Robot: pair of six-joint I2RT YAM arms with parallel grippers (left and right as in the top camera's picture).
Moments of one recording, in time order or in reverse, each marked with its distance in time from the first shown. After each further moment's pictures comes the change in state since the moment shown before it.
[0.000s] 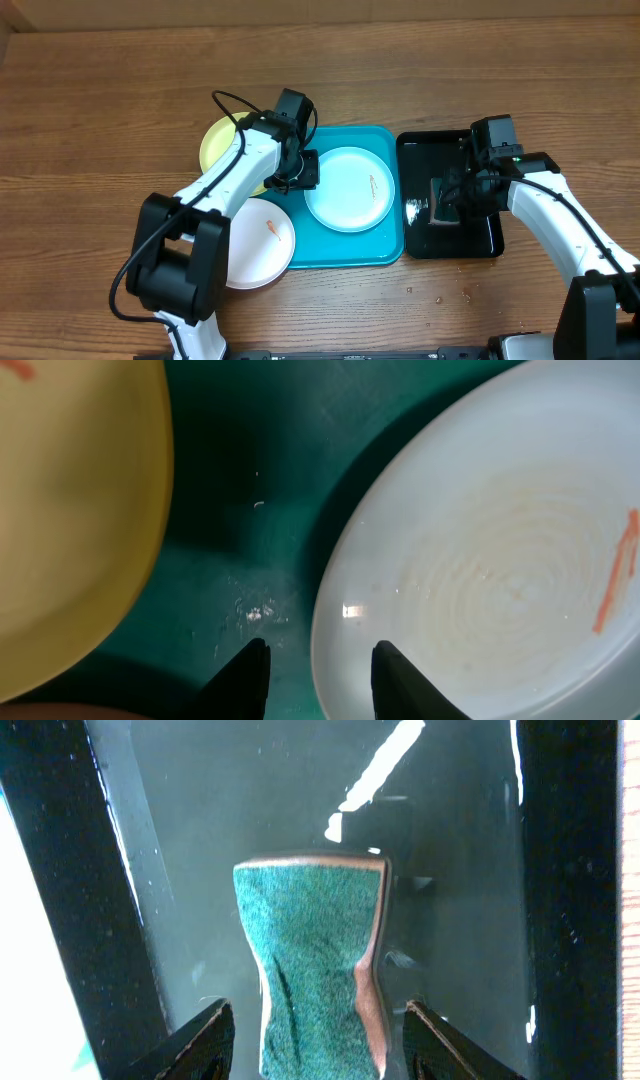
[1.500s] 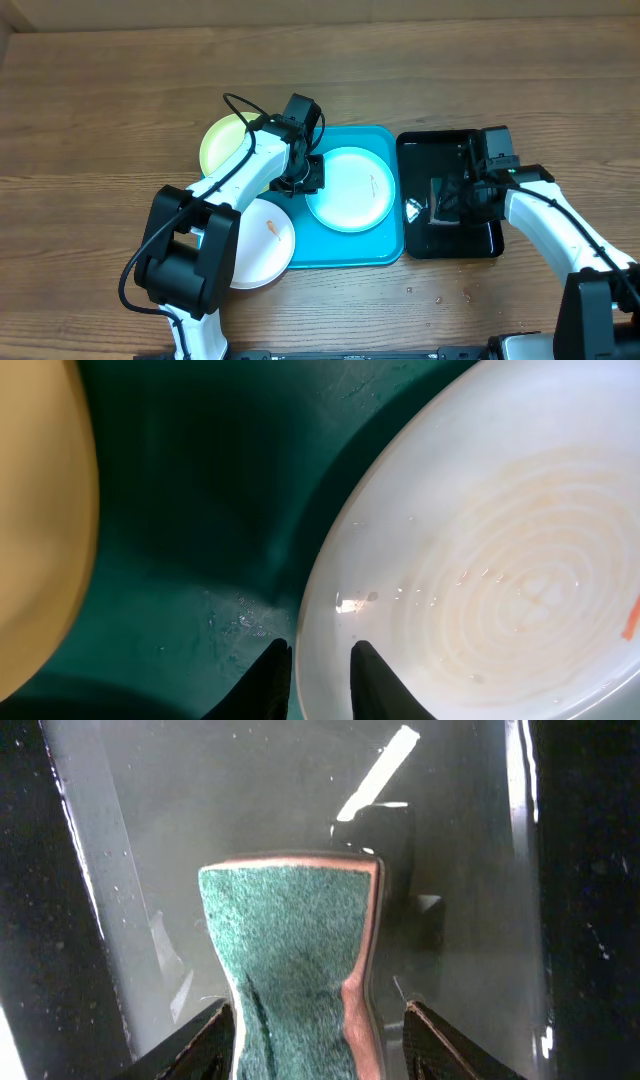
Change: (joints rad) left arm -0.026 0.036 -0.002 0.010 -0.004 0.001; right arm 0.000 0.000 -0.097 0.121 0.008 0.001
